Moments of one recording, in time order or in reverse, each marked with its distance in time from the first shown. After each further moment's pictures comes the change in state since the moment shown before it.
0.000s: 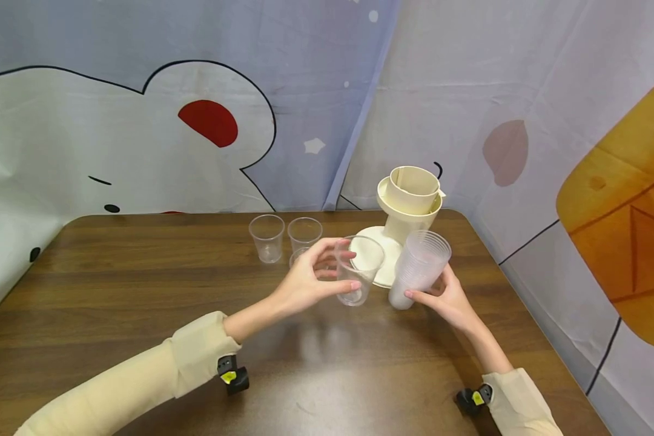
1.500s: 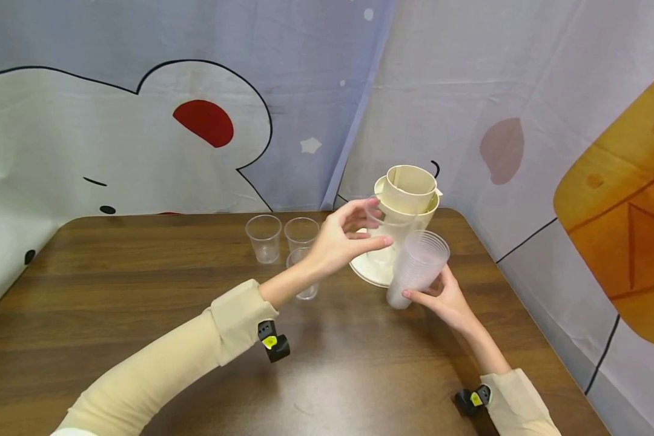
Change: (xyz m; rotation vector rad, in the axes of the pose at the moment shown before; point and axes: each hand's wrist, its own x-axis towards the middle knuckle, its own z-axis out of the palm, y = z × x) left_hand 0.057 0.035 0.023 0.005 0.068 0.088; right_hand -0.002 -0.001 0.003 0.002 0.006 0.023
